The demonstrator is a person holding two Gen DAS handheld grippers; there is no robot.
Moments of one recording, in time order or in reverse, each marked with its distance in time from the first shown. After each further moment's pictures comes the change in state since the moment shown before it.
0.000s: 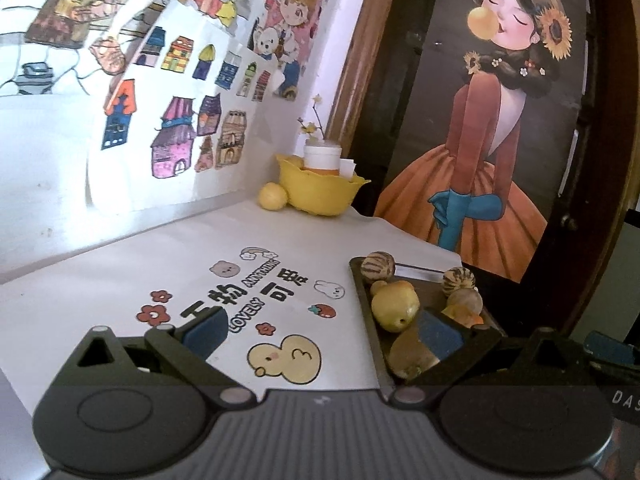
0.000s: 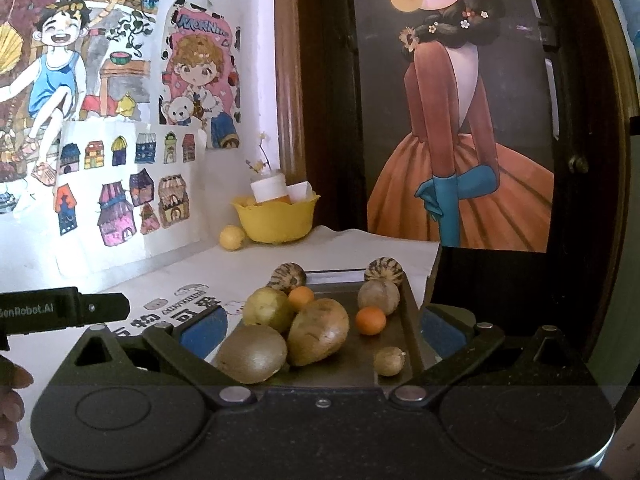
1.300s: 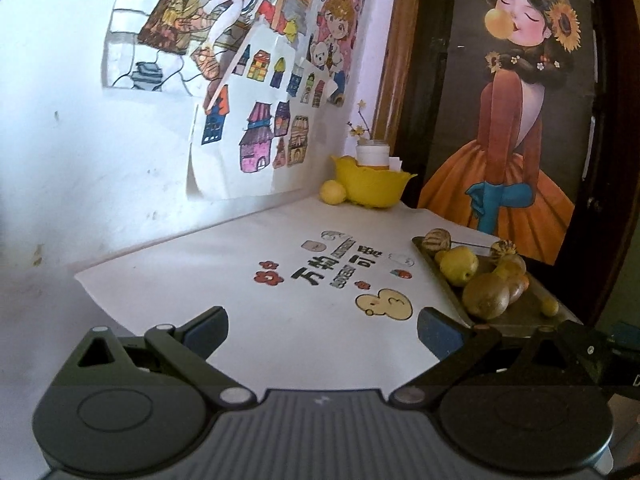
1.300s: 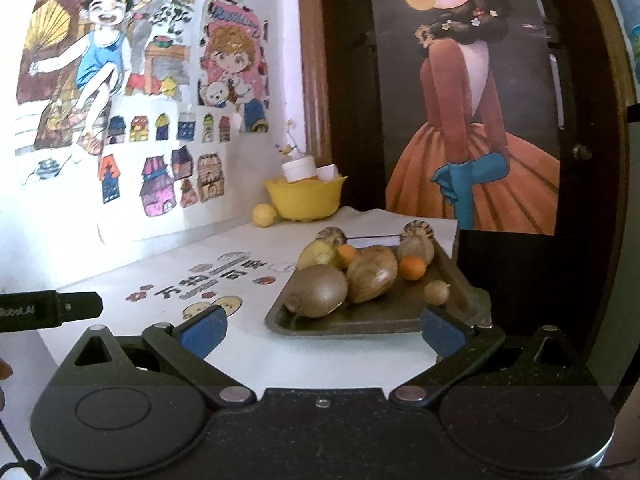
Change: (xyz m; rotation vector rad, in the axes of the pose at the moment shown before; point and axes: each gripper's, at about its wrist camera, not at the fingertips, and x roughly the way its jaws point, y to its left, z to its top) left arm -0.069 0.062 -0.040 0.047 -0.023 0.106; right arm -0.046 0.052 -0.052 -0.008 0.013 0.026
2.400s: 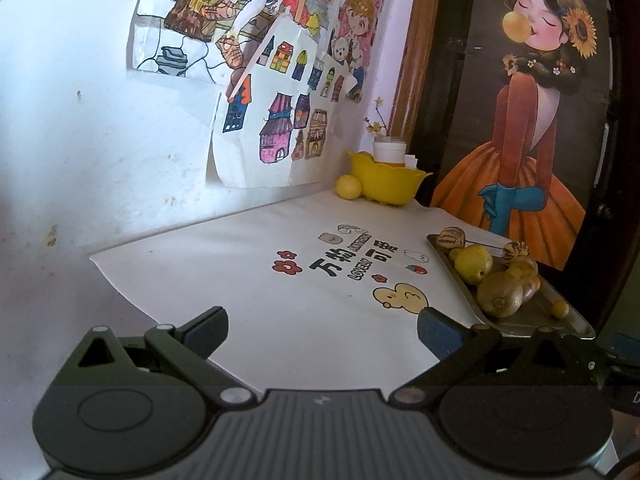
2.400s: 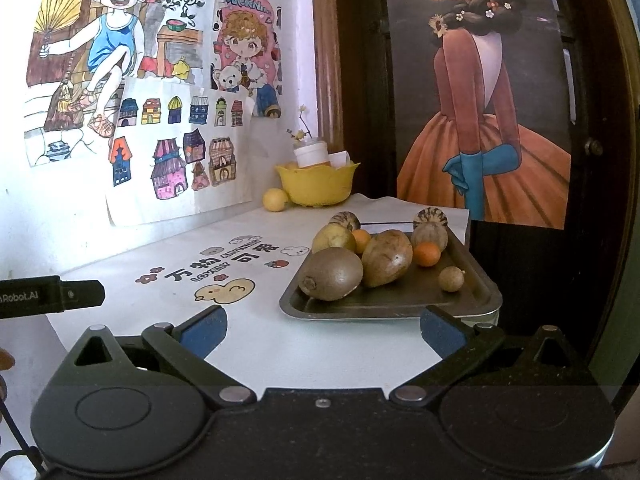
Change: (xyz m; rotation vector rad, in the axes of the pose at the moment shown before) left arm 0.001 0.012 -0.003 -0.038 0.012 0.025; right arm 0.003 0.007 -0.006 -0.014 0.035 0.021
